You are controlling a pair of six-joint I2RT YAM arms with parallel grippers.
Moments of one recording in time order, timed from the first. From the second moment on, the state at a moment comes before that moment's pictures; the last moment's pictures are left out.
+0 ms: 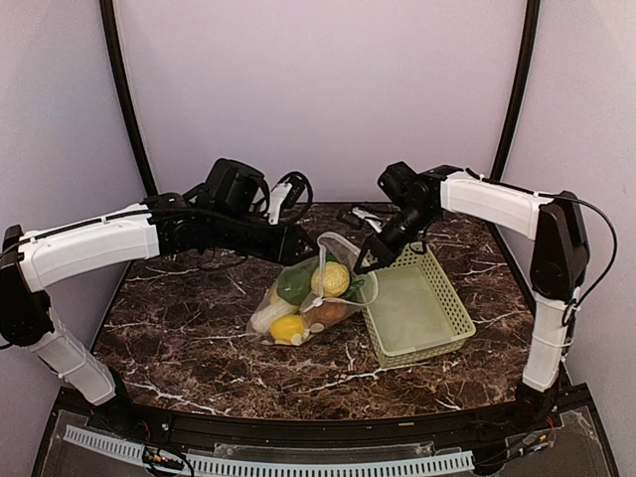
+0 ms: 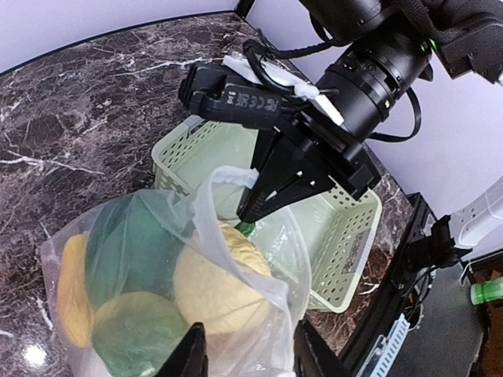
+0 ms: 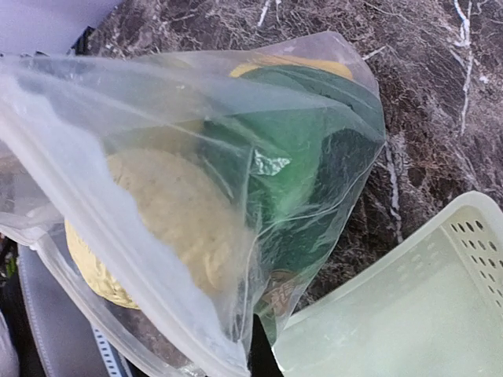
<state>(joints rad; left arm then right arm) -0.87 1.52 1.34 -0.43 0.18 -0.40 0.60 1.93 1.69 -1.00 -0.64 -0.33</state>
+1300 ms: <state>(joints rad) -1.24 1.41 0.93 -0.19 -0.44 0.18 0.53 1.94 1.66 -1.01 -0.90 -0.26</state>
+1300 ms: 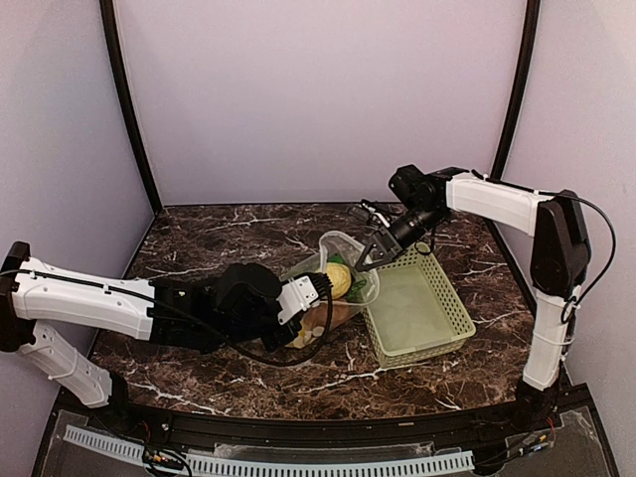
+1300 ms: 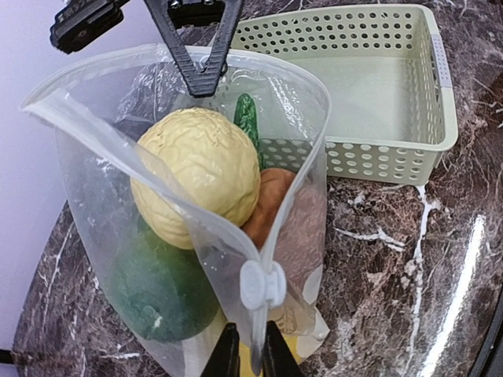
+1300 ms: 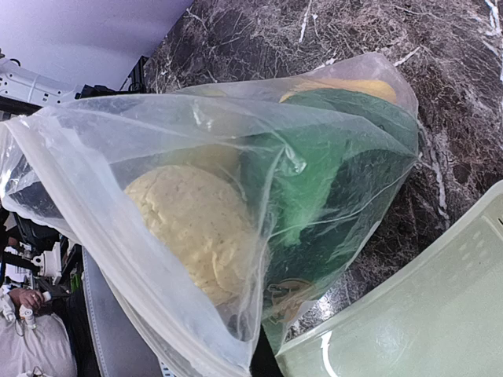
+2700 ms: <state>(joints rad) -1.13 1.01 0.87 -0.39 -0.35 0.05 0.43 1.83 1.62 -1.07 -1.11 -0.73</state>
